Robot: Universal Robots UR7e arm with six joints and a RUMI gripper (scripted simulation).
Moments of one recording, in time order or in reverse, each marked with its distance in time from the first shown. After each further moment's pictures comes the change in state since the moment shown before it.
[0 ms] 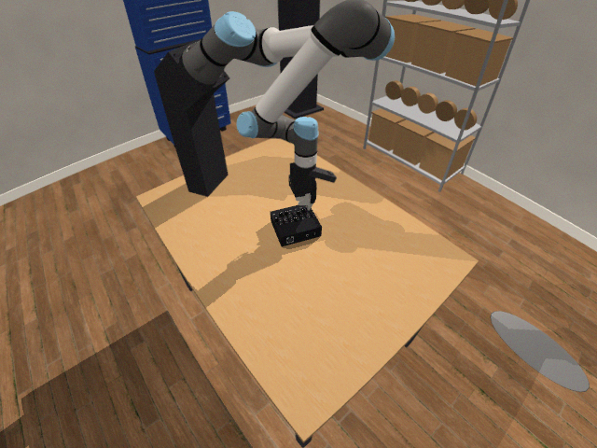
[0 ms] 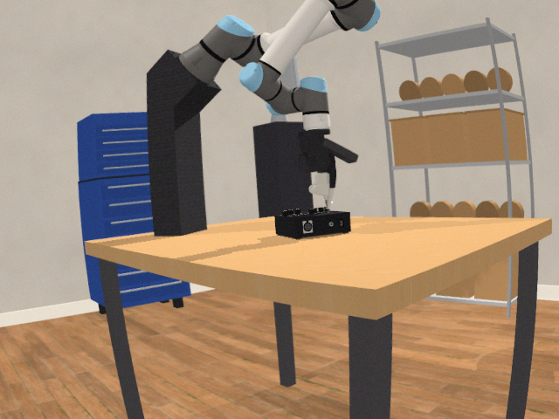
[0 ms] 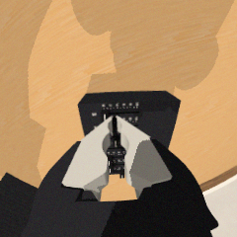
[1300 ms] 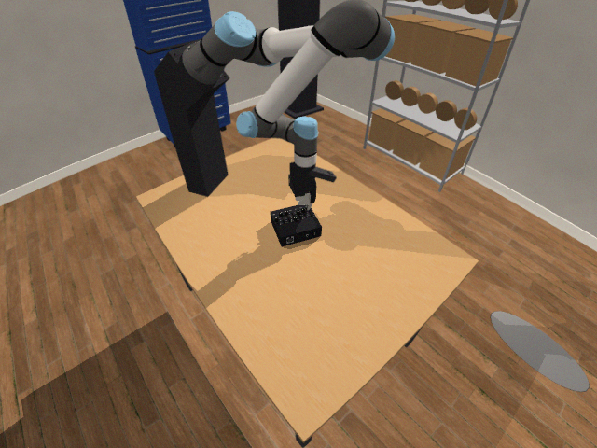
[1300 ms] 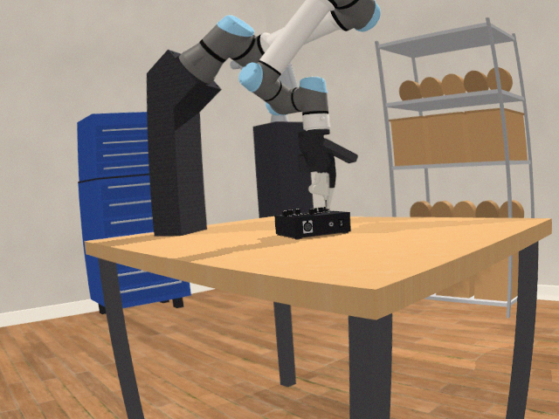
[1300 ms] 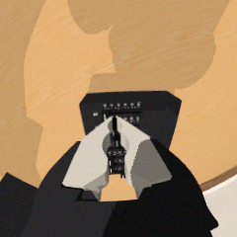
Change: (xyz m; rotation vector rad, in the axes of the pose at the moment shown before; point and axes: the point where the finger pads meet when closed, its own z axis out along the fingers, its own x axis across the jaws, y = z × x) arm -0.002 0.000 0.000 0.000 0.001 0.000
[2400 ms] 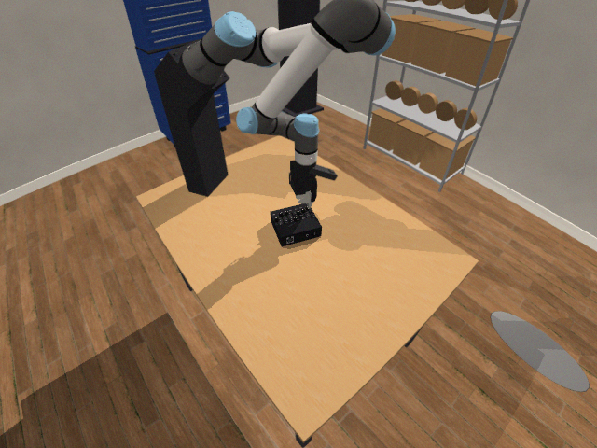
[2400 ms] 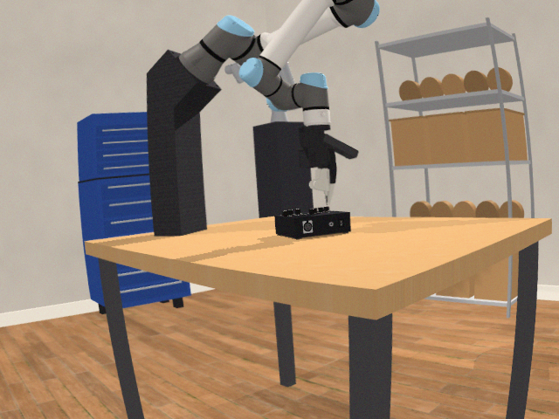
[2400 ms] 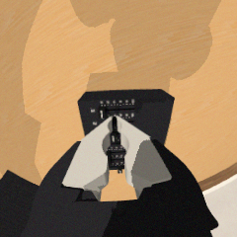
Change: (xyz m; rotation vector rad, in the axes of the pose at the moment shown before) arm 0.006 0.000 -0.012 0.000 -0.001 0.000
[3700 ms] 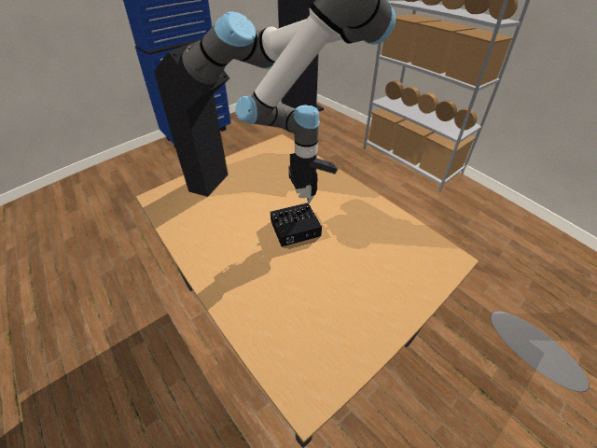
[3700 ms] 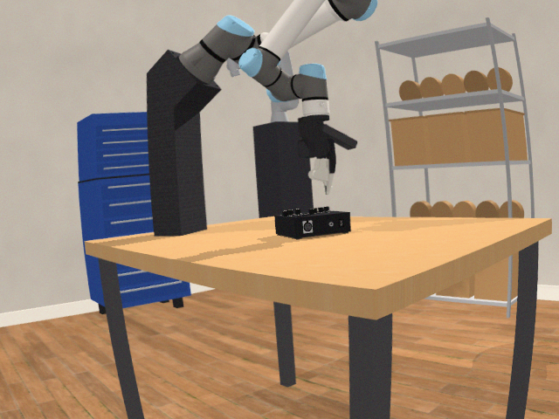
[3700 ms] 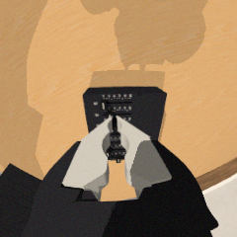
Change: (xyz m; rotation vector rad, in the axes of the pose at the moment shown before) arm 0.000 0.000 -0.028 0.000 0.000 -0.018
